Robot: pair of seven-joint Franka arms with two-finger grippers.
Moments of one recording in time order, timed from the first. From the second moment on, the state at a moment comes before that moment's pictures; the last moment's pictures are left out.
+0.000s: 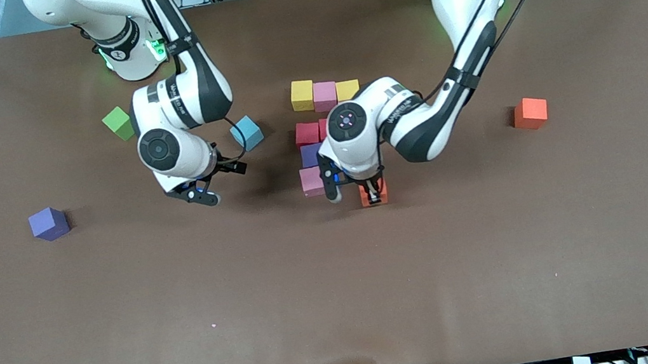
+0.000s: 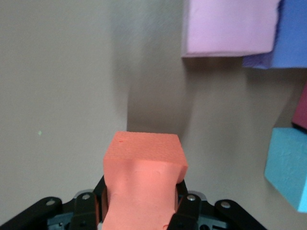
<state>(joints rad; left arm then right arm) -0.40 0.75 -0.42 -1.52 0.48 2.11 0.52 1.23 0.42 -0.76 -2.07 0.52 2.03 0.59</state>
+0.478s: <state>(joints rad) -0.43 0.78 -0.42 -1.53 0.48 2.17 0.55 1.26 0.36 -0.76 -2.17 0.58 2.04 0.66</state>
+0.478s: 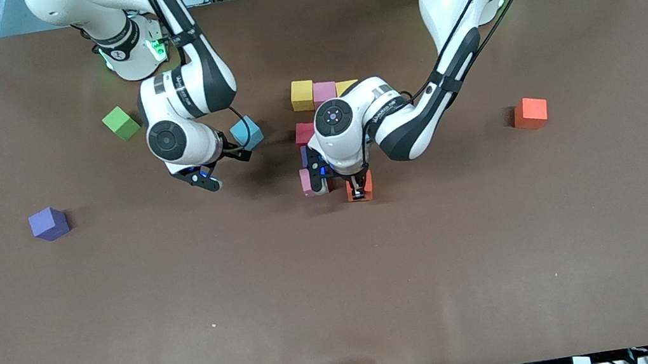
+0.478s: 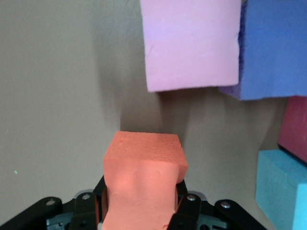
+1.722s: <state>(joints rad) -0.47 0.79 -0.41 -1.53 0.50 2.21 0.37 1.41 0.35 -0.75 -2.33 0.80 2.22 0.66</state>
